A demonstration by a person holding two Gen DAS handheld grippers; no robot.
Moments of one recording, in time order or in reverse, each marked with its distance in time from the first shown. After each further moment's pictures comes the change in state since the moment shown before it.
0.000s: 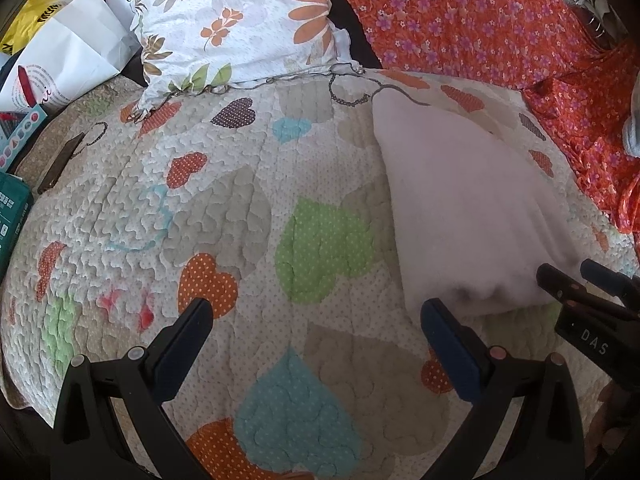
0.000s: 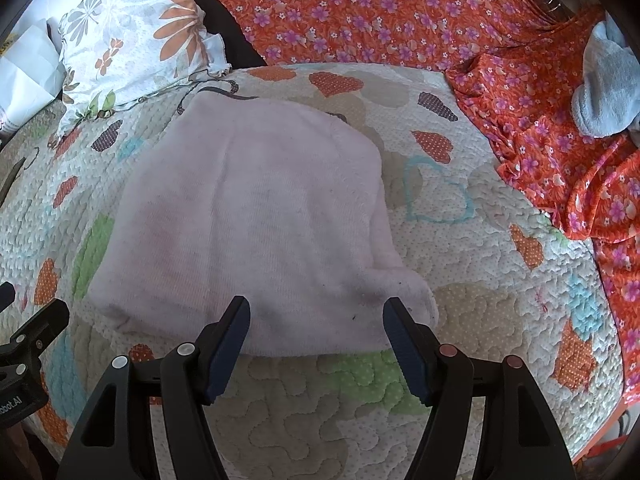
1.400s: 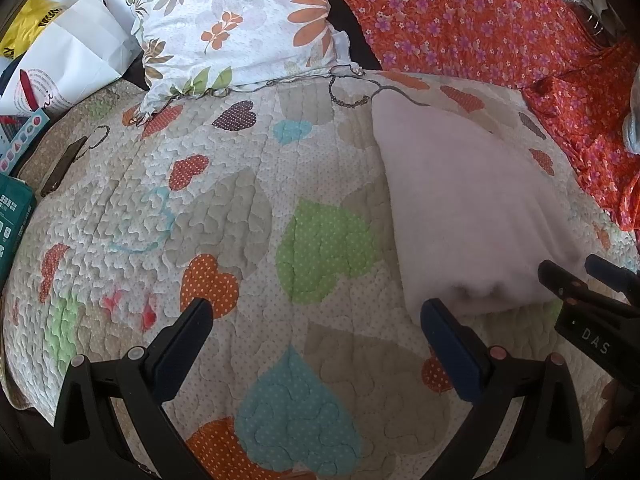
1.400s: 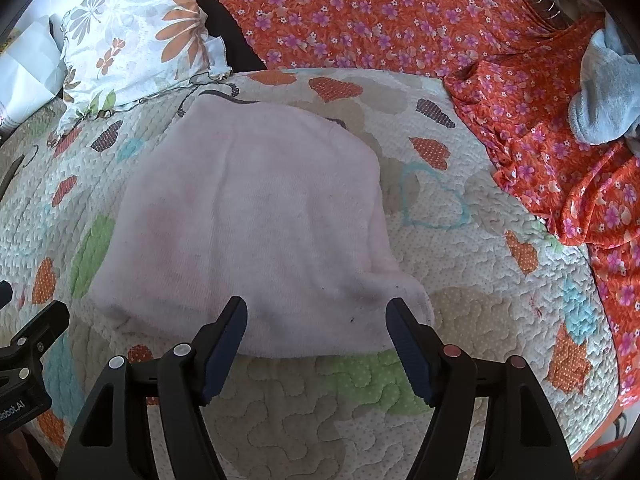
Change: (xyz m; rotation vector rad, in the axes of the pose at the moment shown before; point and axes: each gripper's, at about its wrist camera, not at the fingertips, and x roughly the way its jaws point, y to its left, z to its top) left arm -0.003 -0.001 -0.002 0.007 -0.010 0.009; right arm -0.002 0.000 0.002 -0.019 -0.014 -0.015
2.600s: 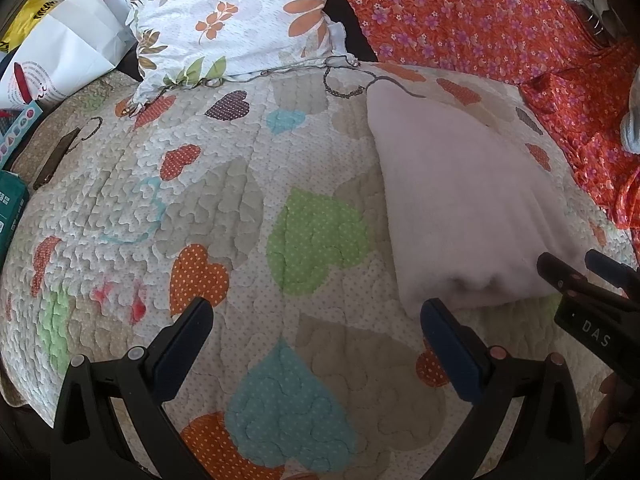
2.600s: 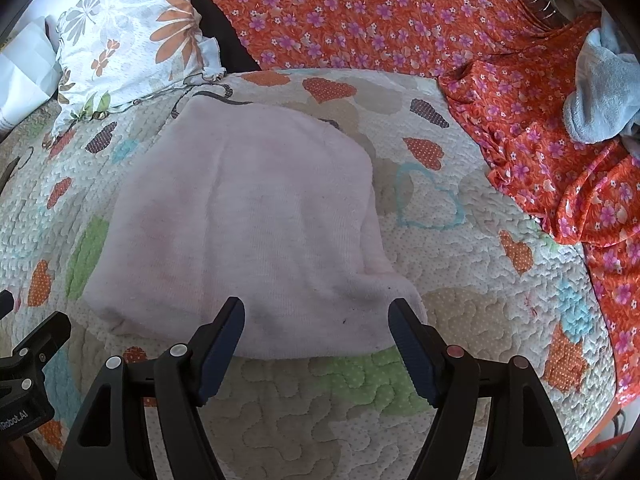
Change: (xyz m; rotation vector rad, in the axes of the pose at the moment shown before) left arm 0.006 -0.002 -0.003 -0.009 0.028 -0.023; right arm 0.000 -0.004 0.001 0.001 -0.002 -0.014
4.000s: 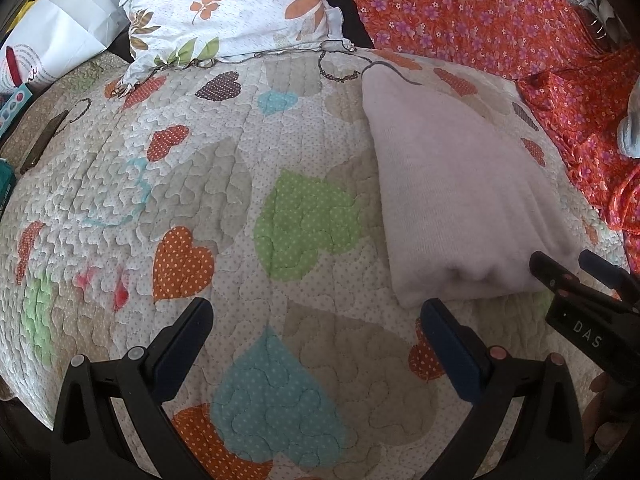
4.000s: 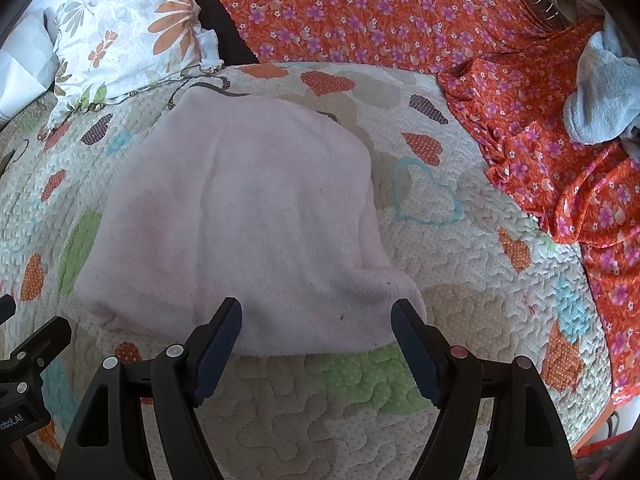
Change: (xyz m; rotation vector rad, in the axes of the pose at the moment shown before) left arm 0.007 0.003 -0.002 -0.018 0.057 -0.054; right arm 0.005 -0.002 -0.002 -0.015 0.018 -0.019
